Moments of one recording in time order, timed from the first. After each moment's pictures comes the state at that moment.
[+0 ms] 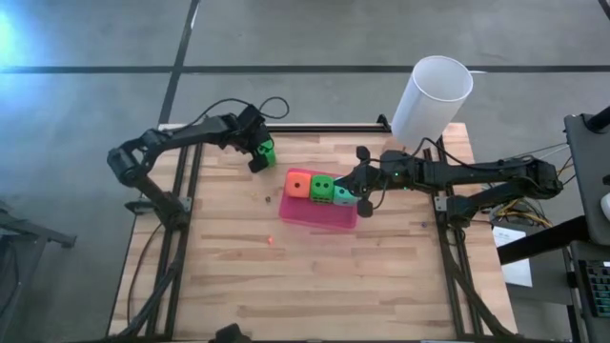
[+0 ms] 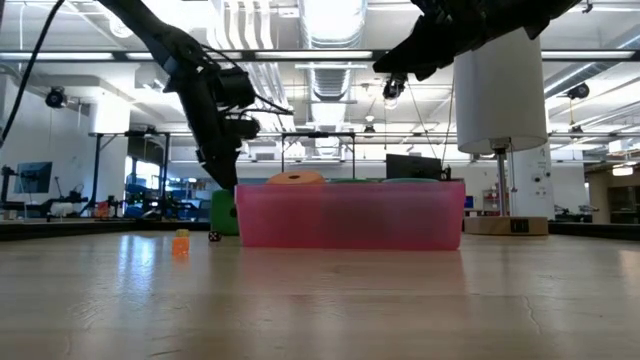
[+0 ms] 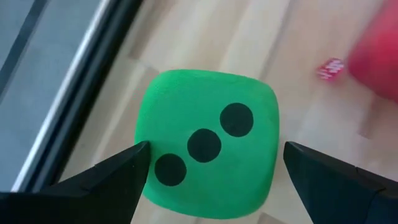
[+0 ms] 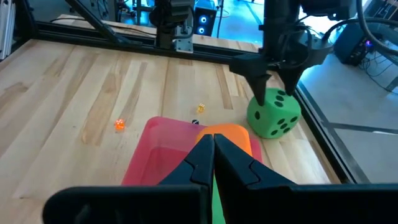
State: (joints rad) left arm 0.69 1.61 1.03 -0.59 0.03 0.29; right arm -0.12 1.19 0.78 0.04 -0.02 -0.16
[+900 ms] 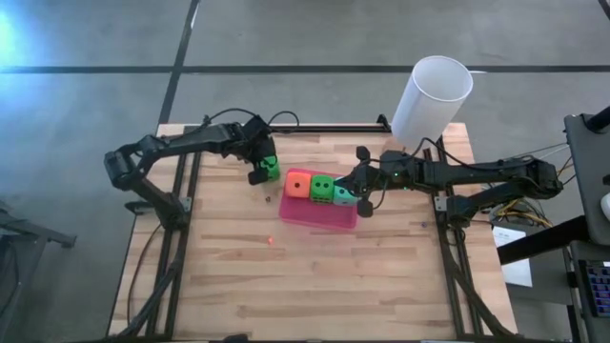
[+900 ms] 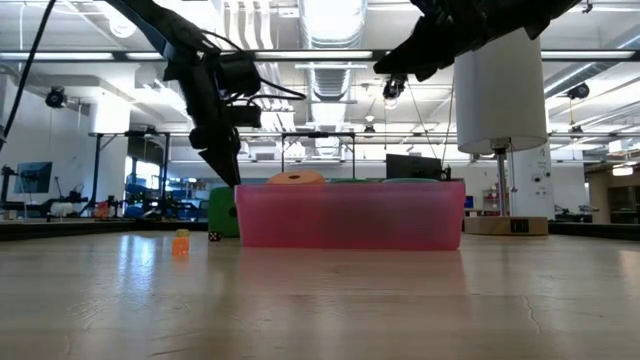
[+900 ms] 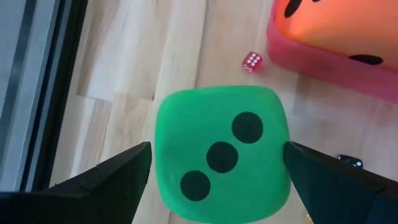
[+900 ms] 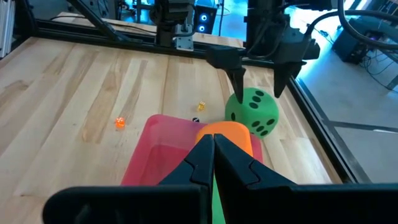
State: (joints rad) left arm 0.58 1.56 1.02 -0.62 0.02 0.42; right arm -0.12 1.19 0.78 0.03 -0.02 -0.16
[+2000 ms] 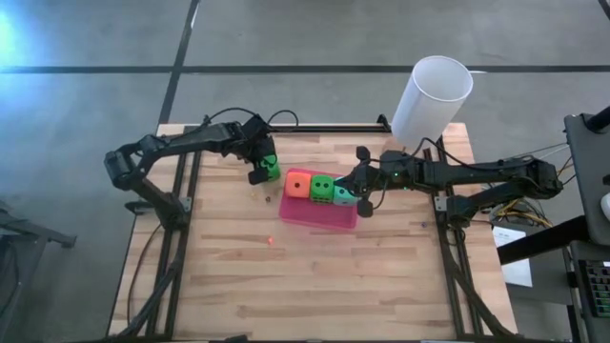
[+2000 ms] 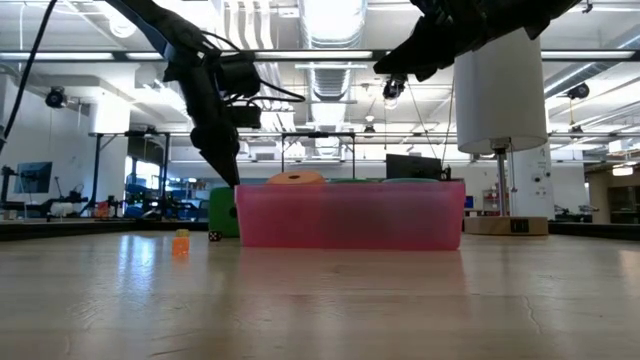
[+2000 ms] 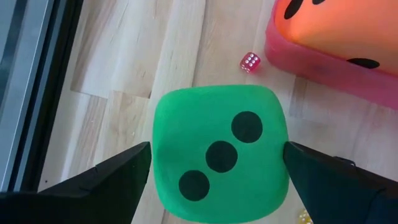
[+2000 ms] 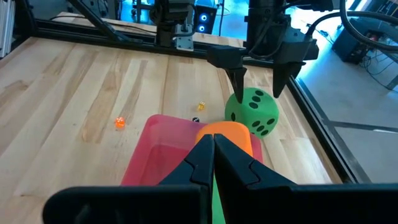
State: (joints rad) left arm 0.59 1.56 1.03 -0.63 0.05 0.39; right arm -0.12 1.19 0.78 0.03 -0.02 -0.16
